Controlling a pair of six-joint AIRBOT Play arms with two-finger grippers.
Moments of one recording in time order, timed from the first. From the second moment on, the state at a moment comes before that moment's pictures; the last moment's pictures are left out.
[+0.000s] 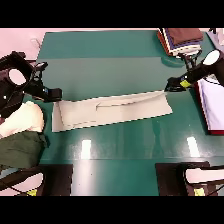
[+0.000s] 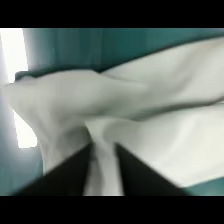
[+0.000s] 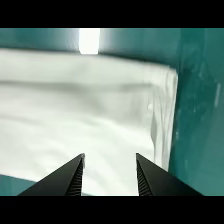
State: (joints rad) left arm -0.02 -1.21 1.11 1.32 -1.11 -1.55; right arm -0.10 -1.53 1.45 -1.22 1.36 1.40
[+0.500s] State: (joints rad) left arm -0.05 -1.24 1.20 1.21 -1.11 -1.57; right arm -0.34 -1.62 1.35 -1.07 1.43 1.28
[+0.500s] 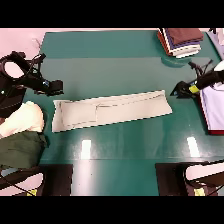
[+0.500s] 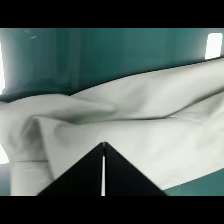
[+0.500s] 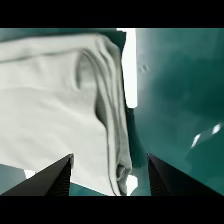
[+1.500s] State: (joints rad) left arm -0.51 -1.65 1.30 1.00 -0.76 -1.62; right arm -0.10 -1.43 1.46 -0.81 1.35 1.19
